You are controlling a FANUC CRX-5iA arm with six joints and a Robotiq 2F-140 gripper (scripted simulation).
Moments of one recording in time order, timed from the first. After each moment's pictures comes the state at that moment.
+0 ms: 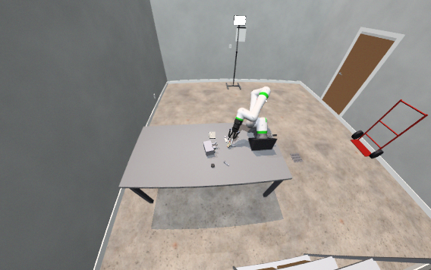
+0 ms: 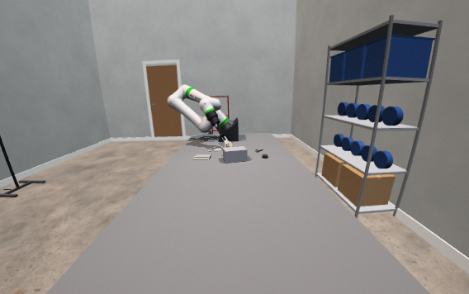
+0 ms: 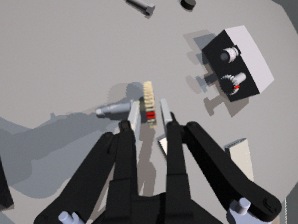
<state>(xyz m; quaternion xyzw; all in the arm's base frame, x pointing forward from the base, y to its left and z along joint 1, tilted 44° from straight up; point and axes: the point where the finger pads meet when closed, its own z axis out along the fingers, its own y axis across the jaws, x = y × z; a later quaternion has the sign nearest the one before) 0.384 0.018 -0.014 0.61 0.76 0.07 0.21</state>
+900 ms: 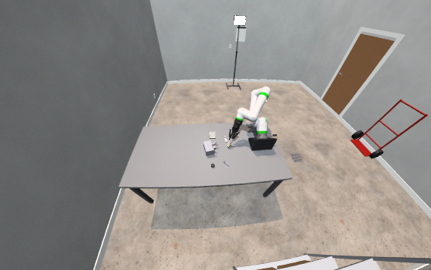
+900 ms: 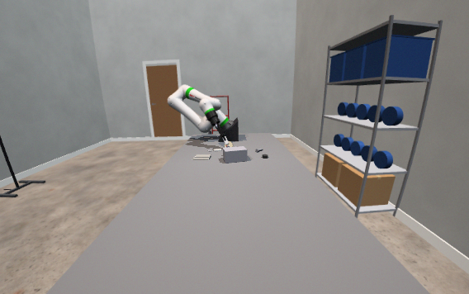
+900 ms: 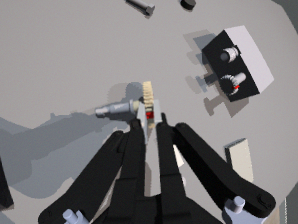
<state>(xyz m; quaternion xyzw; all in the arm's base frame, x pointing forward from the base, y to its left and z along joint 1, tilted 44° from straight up) 0.384 0.018 -0.014 0.61 0.76 0.07 0.21</state>
